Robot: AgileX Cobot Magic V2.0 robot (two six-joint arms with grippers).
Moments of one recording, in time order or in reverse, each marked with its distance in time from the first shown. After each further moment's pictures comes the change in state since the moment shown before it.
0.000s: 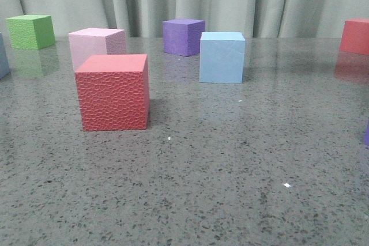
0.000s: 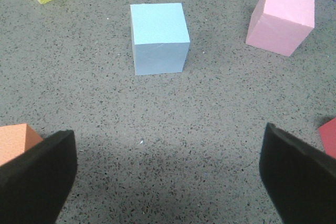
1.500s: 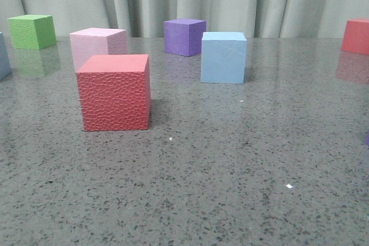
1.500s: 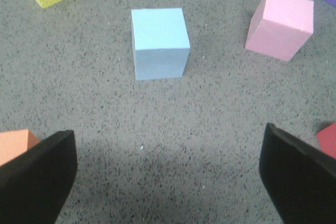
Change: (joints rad) left arm 0.000 0.015 -0.025 -0.002 -0.001 0.000; right arm -0.232 -0.825 0.913 -0.021 -0.342 -0.014
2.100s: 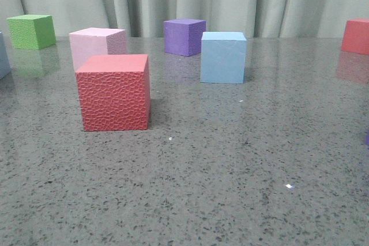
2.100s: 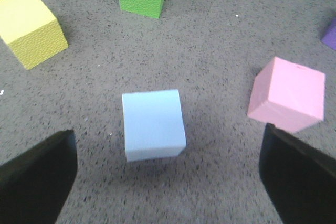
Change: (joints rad) left arm 0.000 0.495 -0.440 0.001 0.047 -0.020; right arm 0.000 0.000 0.000 0.000 -0.004 0.000
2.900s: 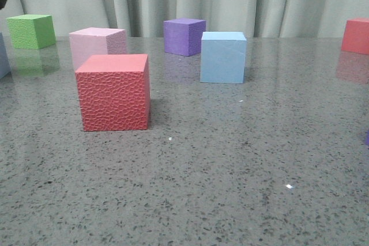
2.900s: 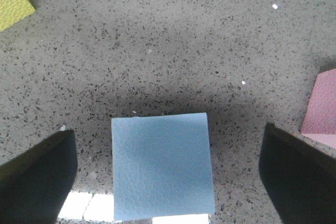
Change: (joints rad) left arm 0.000 0.348 -0.132 0.023 0.021 -0.050; right arm 0.000 0.000 0.000 0.000 0.000 -0.001
